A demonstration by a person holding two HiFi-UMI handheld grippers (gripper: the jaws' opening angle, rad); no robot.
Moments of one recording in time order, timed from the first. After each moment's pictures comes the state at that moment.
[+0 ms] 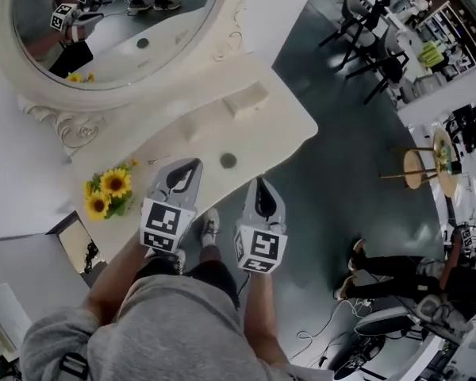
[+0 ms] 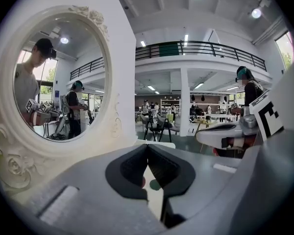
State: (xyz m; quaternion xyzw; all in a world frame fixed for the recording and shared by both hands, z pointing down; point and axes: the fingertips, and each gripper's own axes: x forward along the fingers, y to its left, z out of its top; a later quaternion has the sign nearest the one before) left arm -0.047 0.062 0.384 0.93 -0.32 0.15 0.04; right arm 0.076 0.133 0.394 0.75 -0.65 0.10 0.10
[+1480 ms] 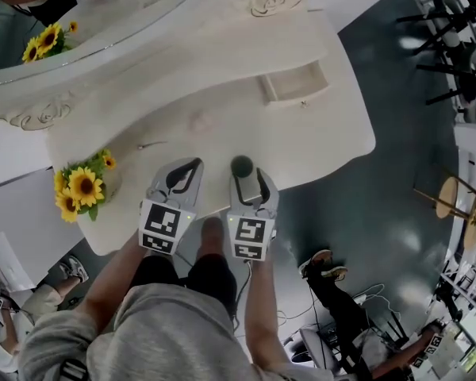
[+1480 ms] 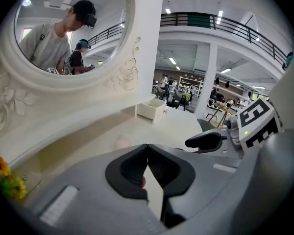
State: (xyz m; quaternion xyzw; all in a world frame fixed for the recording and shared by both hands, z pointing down) left arm -0.032 0.000 0.564 0.86 -0.38 0.28 0.17; right arm 0.067 0.038 0.617 0.57 -0.74 0.23 0.27
